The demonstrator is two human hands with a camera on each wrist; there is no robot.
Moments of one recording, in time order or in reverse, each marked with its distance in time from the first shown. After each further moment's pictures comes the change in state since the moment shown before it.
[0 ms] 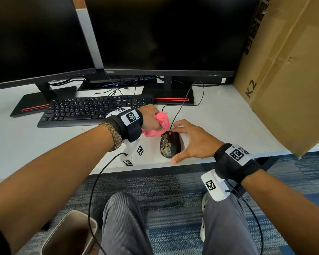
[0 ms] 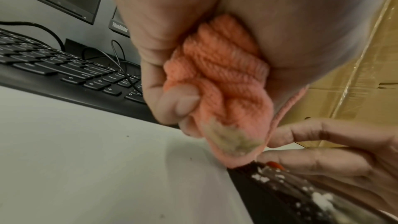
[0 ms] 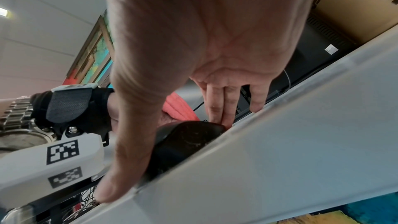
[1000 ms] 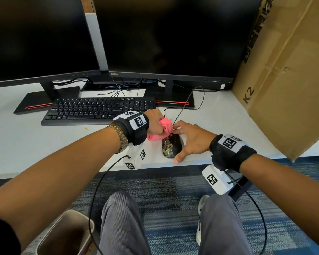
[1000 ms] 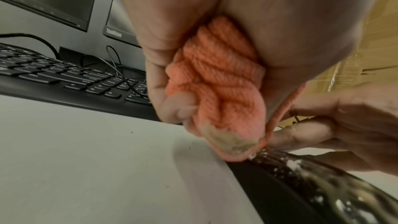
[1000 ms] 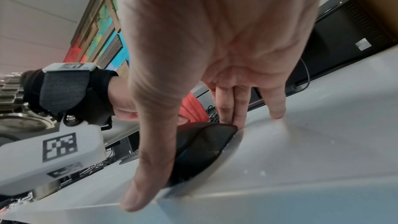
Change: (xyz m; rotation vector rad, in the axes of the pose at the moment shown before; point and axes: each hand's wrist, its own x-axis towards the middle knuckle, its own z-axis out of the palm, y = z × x) left_hand -0.003 0.002 0.007 0.069 -0.006 0.026; right_hand 0.010 -0.024 -0.013 -0.192 -0.127 0.120
